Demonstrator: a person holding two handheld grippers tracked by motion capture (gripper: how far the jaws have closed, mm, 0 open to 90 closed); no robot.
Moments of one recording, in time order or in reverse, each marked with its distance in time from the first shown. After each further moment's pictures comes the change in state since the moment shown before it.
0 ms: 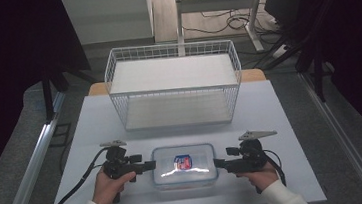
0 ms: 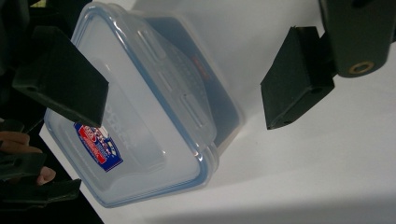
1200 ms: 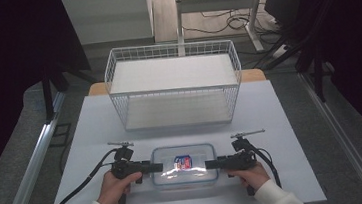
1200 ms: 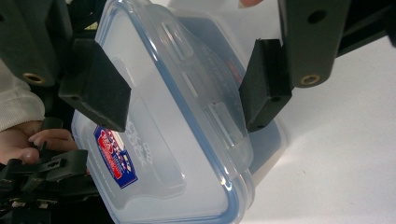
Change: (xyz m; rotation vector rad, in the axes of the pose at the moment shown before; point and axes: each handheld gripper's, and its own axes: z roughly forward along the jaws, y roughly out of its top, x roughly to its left) left arm 0.001 -0.002 0.017 0.084 -0.127 -0.099; right arm -0.011 -0.002 0.031 0.124 0.191 0.261
